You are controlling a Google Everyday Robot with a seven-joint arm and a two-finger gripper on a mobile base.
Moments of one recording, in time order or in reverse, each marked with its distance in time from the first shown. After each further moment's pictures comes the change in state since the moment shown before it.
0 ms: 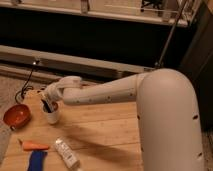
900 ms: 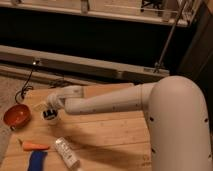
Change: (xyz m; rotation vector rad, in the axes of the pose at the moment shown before) arm -0.036 -0.015 -0.003 -0.023 -0.037 0.018
